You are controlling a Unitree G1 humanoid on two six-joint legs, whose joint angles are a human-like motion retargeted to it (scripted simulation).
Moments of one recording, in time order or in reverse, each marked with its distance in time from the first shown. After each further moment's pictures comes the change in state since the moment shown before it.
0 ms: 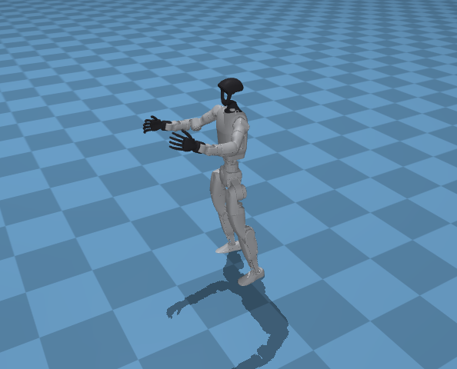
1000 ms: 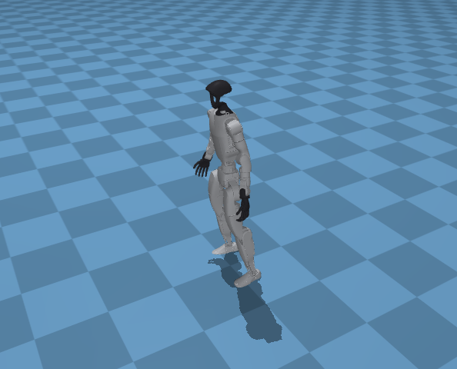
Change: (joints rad) left arm 0.937 -0.595 0.279 0.655 0.163 0.015 0.004; right arm 0.904 0.324 -0.409 0.635 -0.304 0.083 0.022; waist -0.001 -0.009 0.073; left_leg -0.059 -0.003 0.019 -0.010 0.017 0.020; right_leg -0.075 -0.002 0.025 -0.005 0.012 0.000
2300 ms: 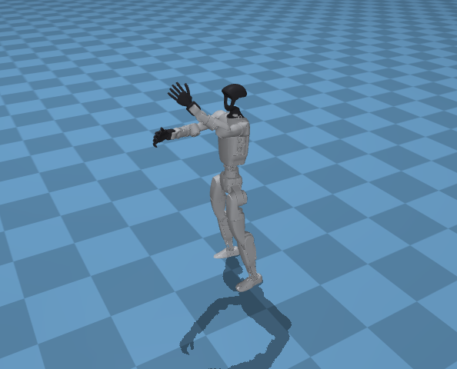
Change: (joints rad) left arm -1.739 0.542 -0.827 -0.581 -0.579 -0.030 -0.187; right arm -1.303 0.044 0.723 -0.314 0.235 -0.015 0.082; waist 0.035 0.029 -0.155; left_leg 0.015 -0.004 -0.038 0.015 0.001 -0.010; right_leg 0.044 -0.011 -0.032 0.002 -0.003 0.000
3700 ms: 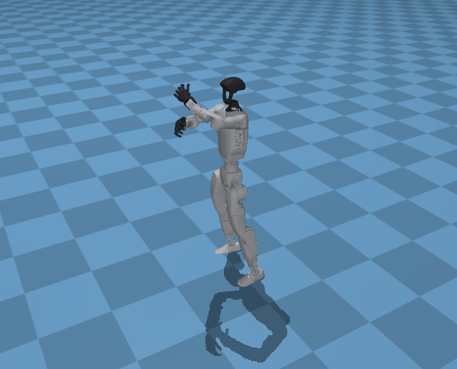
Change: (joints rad) left arm -0.028 -0.041 -0.304 -0.478 -0.108 -0.003 -0.096; right arm -0.069 -0.047 0.238 -0.450 0.125 0.003 0.108; waist -0.038 0.020 -0.026; left_leg -0.017 0.004 0.017 0.000 -0.012 -0.002; right_leg -0.024 0.006 0.014 -0.006 0.001 0.000
